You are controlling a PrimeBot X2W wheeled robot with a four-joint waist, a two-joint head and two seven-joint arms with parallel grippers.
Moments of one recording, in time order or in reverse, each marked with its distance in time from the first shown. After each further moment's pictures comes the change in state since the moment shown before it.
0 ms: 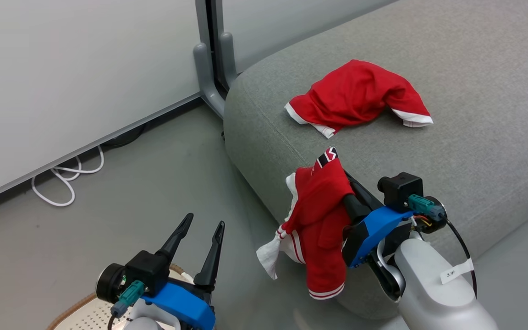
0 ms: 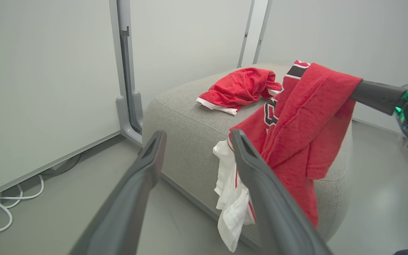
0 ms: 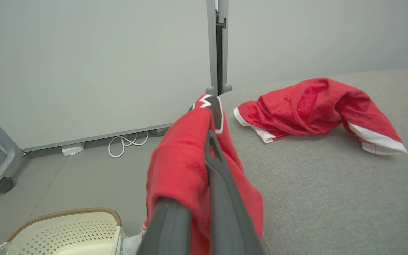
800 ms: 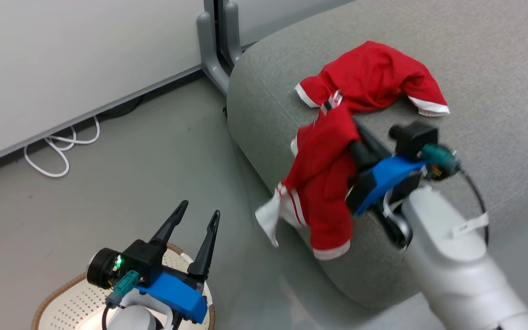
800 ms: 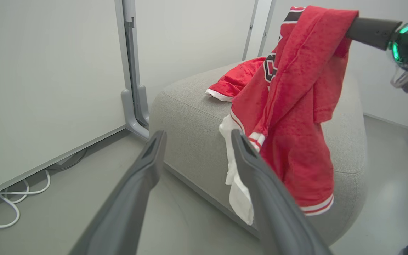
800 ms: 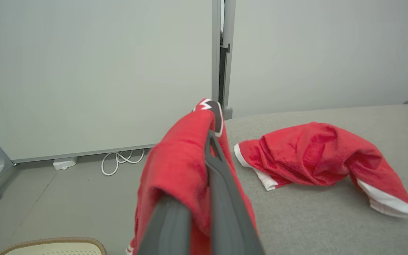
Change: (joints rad) left arm -0.038 0.041 -0.022 -0.010 0.011 0.000 0.000; right arm -0.119 -0.001 -0.021 -0.005 -0.011 0.000 0.000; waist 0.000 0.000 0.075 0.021
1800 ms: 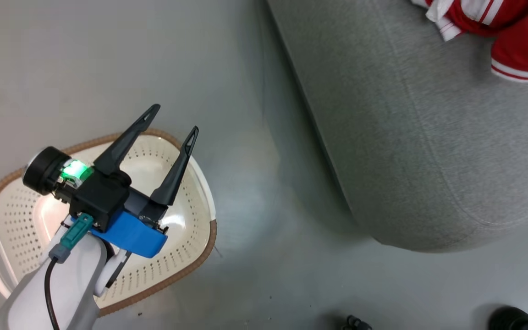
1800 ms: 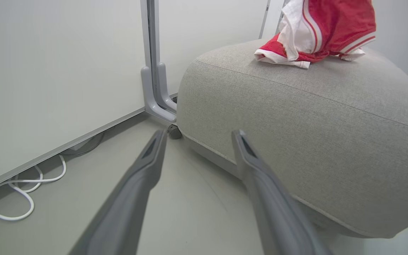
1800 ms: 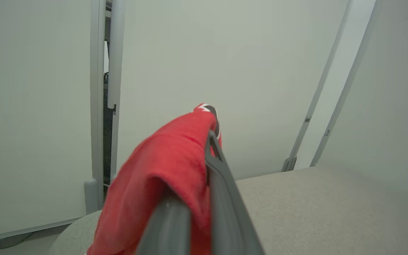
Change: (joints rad) left arm -0.250 0.245 -0.082 -0.214 0.046 0.000 0.000; right arm -0.380 -0.359 -0.556 -0.170 -0.022 0.000 0.006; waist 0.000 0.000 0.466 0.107
